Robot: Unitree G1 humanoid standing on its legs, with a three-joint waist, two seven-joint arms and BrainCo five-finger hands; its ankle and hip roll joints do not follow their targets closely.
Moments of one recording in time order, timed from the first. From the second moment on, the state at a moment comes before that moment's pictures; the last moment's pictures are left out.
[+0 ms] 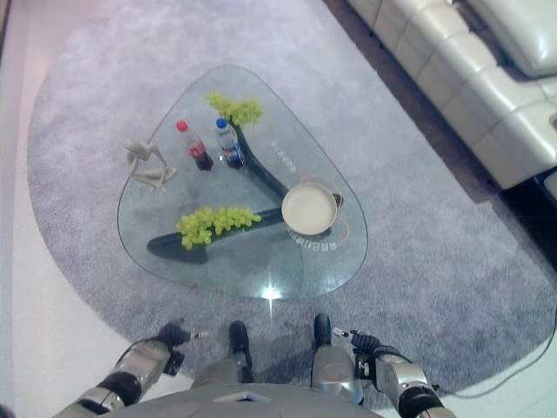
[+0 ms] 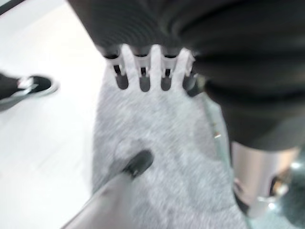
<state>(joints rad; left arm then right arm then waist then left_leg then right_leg) -0.14 0.37 -0.36 0.89 -0.04 0.20 0.21 -0.02 -0.30 0.30 0.86 0.44 0.25 0.01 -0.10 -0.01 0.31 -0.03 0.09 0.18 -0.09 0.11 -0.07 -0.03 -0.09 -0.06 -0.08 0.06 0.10</state>
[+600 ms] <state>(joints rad) -0.64 0.58 -0.49 0.98 0.20 0.09 0.57 -0.25 -0.35 0.32 1.06 0.62 -0.08 0.13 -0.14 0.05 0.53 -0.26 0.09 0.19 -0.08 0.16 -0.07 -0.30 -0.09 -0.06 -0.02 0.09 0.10</state>
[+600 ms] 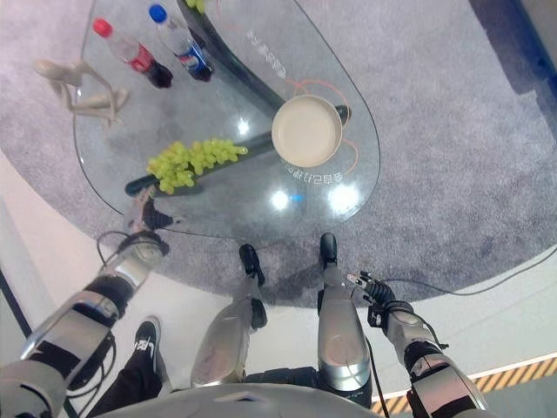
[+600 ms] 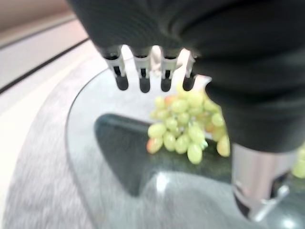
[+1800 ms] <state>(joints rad) -1.17 0.60 -0.73 1.22 0.32 0.45 0.40 -0.29 -0.37 0.36 1.01 0.78 -0.07 0.14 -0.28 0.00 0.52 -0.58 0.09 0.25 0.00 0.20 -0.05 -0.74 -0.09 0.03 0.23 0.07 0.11</state>
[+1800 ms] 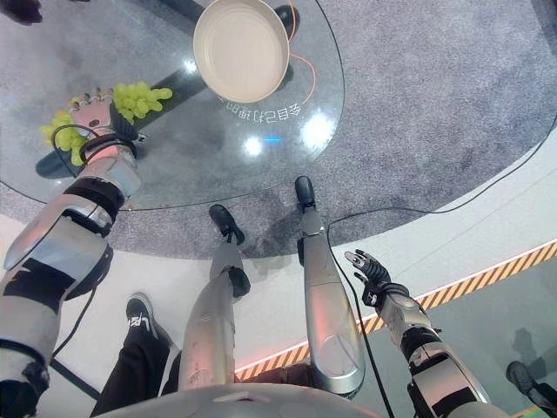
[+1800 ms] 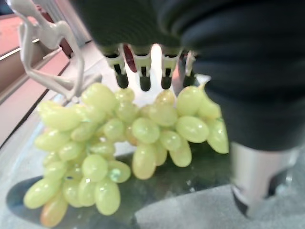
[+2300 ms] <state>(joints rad) -1.24 0.61 -0.75 1.23 0.42 0.49 0.43 -0.29 -0.37 0.36 0.97 0.81 -0.07 0.14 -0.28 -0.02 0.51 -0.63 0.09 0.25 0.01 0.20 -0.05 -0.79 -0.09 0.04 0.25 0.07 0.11</state>
